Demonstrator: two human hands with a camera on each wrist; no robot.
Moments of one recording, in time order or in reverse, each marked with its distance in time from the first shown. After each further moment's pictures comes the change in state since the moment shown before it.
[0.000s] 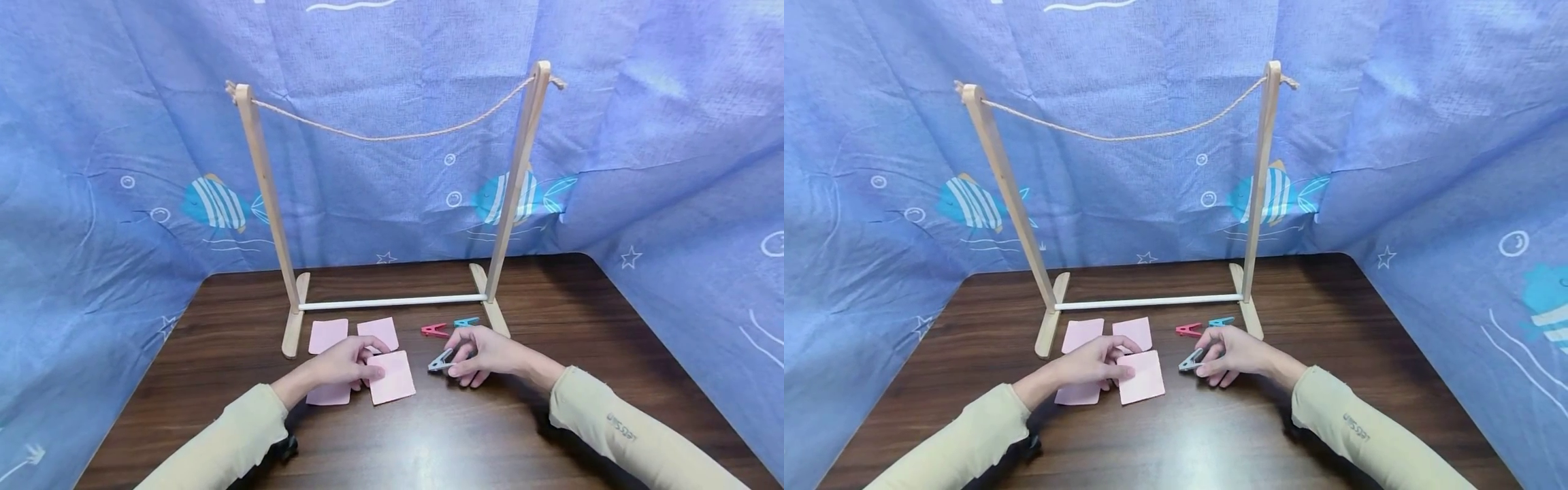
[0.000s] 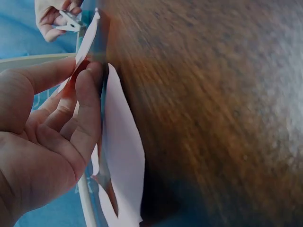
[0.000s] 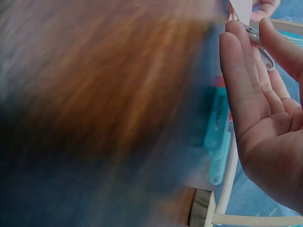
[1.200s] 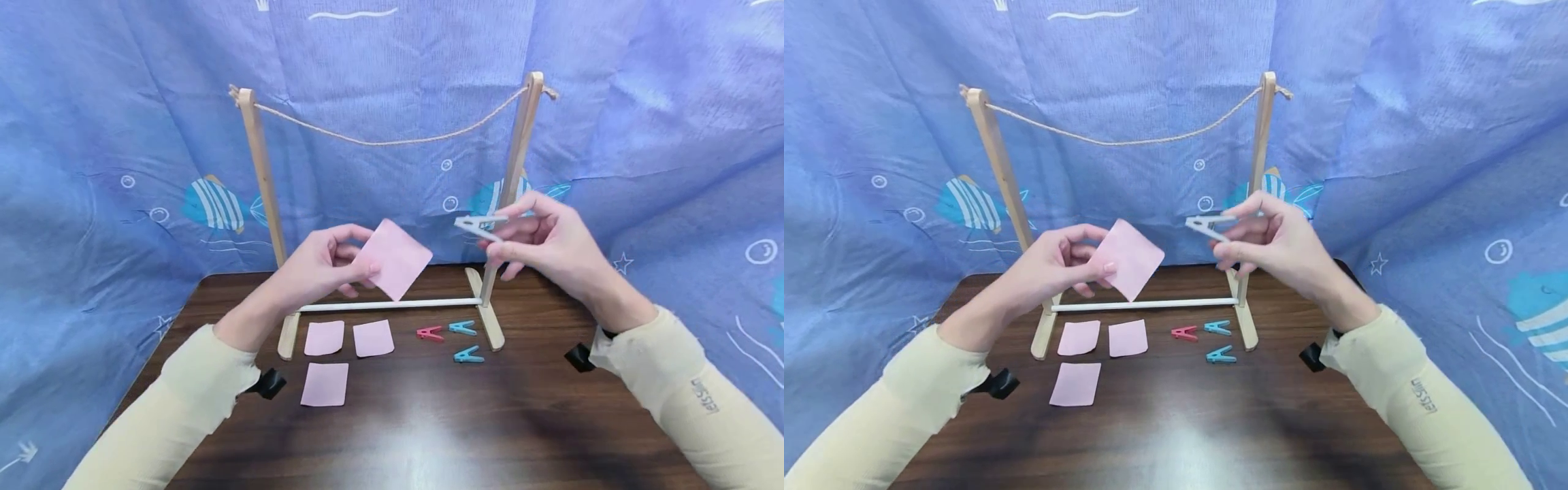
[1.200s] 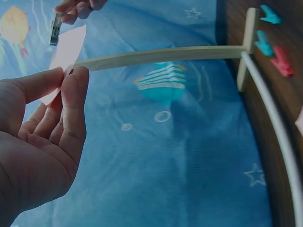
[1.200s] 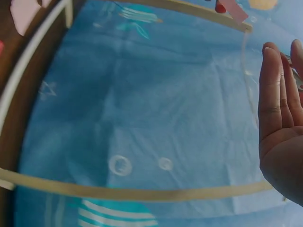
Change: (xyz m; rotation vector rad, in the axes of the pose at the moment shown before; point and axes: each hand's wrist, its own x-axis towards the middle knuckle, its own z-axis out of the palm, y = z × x) left_hand -0.035 0.185 -0.066 -0.091 0.261 0.288; right_hand -0.085 -0.191 -0.044 0.060 0.316 -0.751
